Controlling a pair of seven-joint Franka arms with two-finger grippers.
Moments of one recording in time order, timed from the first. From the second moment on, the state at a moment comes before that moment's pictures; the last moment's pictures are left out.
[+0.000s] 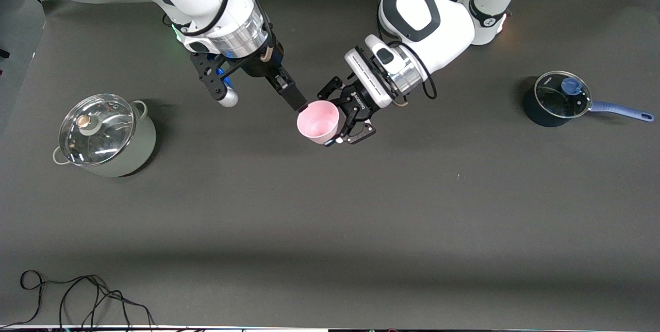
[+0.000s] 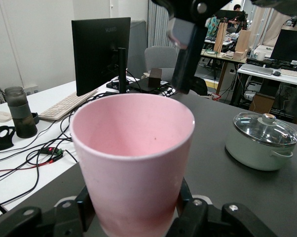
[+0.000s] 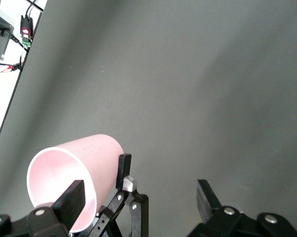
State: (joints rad) left arm 0.25 0.55 -1.30 -1.76 -1.55 3.30 1.98; right arm 0.65 0.33 -0.01 -1.18 0.15 1.69 1.62
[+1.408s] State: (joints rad) left arm 0.23 0.56 -1.30 -1.76 -1.55 3.31 1.98; right arm 0.66 0.39 -0.01 -1.14 0.11 1.73 1.58
